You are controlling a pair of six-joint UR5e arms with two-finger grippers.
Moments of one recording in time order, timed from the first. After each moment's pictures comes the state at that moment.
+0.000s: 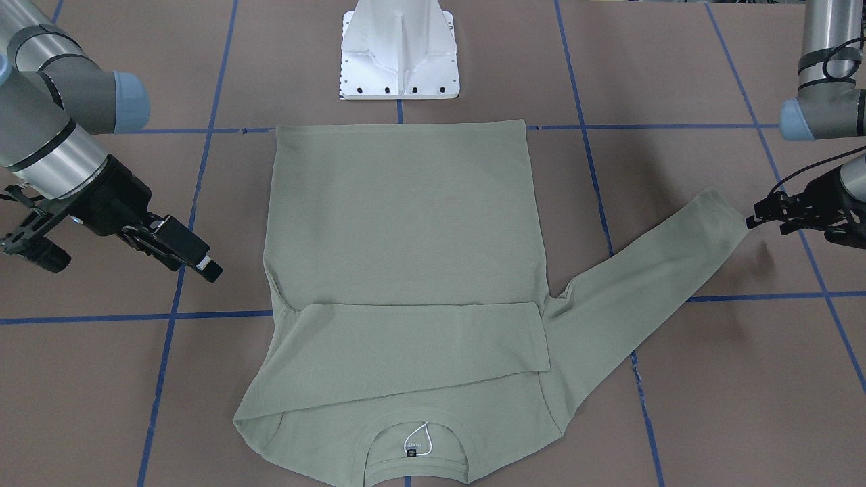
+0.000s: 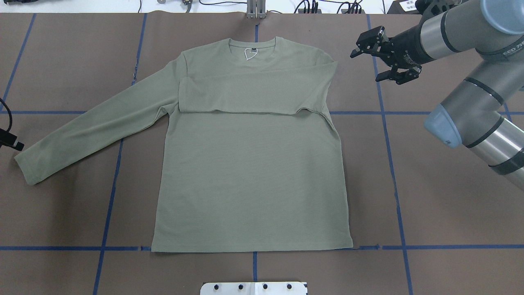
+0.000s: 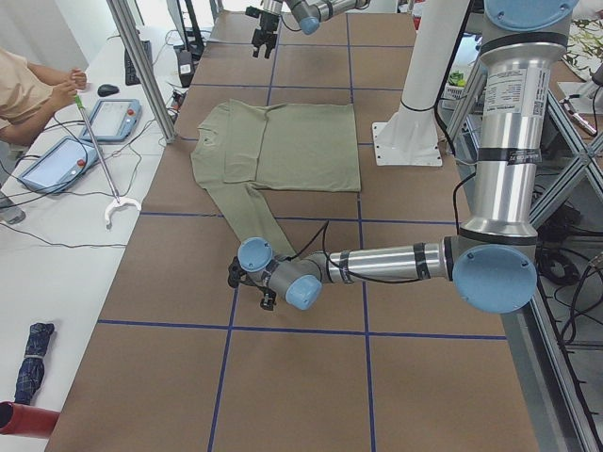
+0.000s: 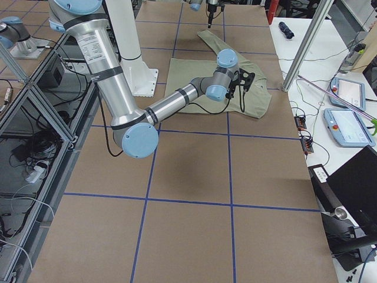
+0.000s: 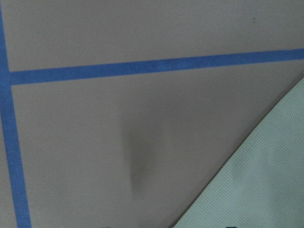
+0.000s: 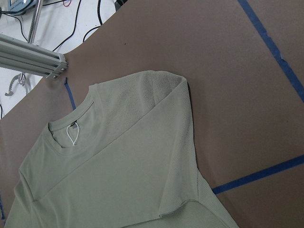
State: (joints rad) left arm -1.17 -1.60 -1.33 -2.23 -2.46 -0.44; right arm 0.99 -1.17 1.68 -0.94 2.18 1.61
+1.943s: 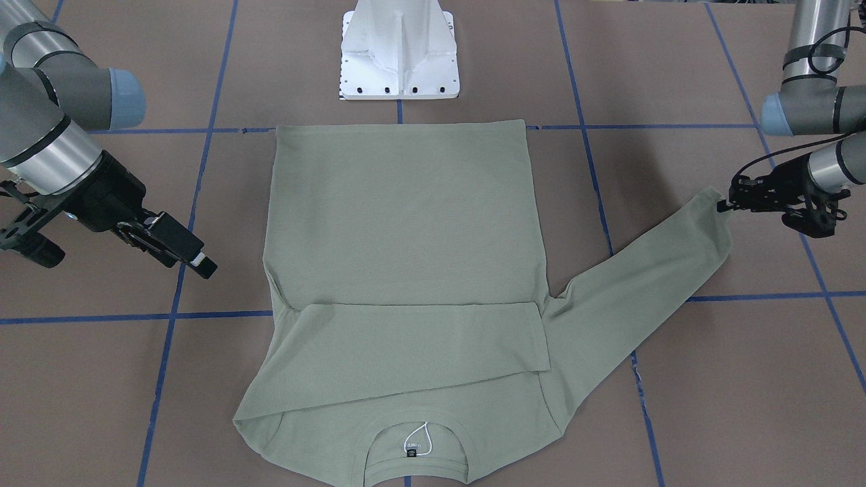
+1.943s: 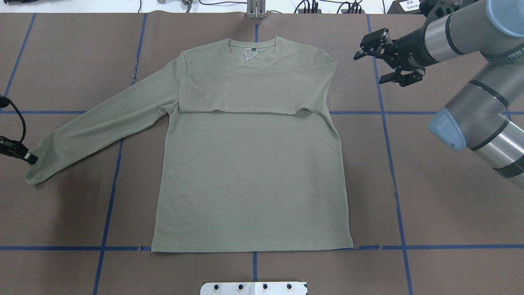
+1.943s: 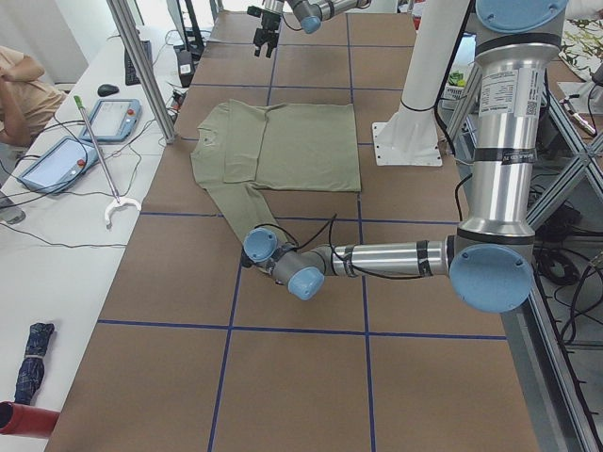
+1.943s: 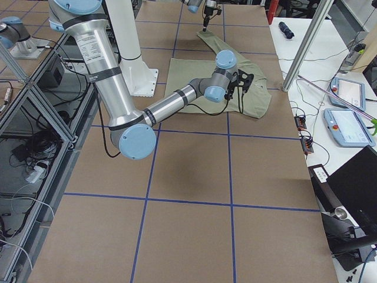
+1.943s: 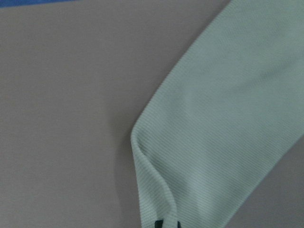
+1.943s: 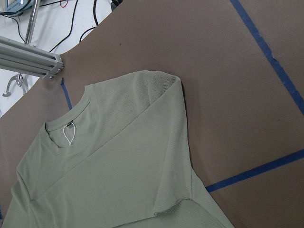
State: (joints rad) left arm -1.12 -1.59 -1.41 -2.26 -2.65 -0.45; right arm 0.99 -1.20 1.70 -0.94 2.18 1.61
